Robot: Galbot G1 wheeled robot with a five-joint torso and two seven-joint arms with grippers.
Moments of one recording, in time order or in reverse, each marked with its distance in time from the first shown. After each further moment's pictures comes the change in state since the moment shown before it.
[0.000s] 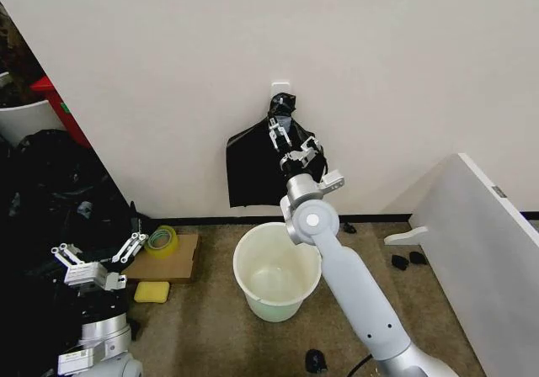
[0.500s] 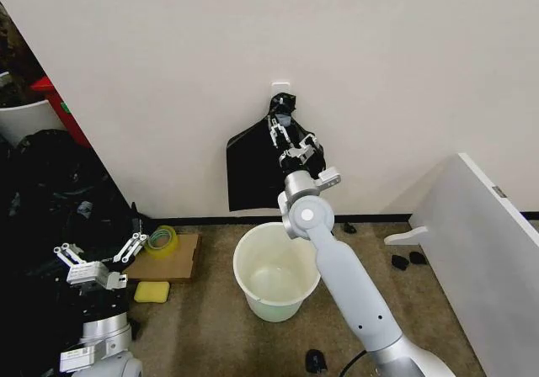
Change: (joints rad) left arm -0.006 0.019 0.000 0.014 -0.003 -0.002 -0.004; right arm 0.017 0.025 0.012 -0.019 -0.020 0.021 -0.038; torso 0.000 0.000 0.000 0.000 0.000
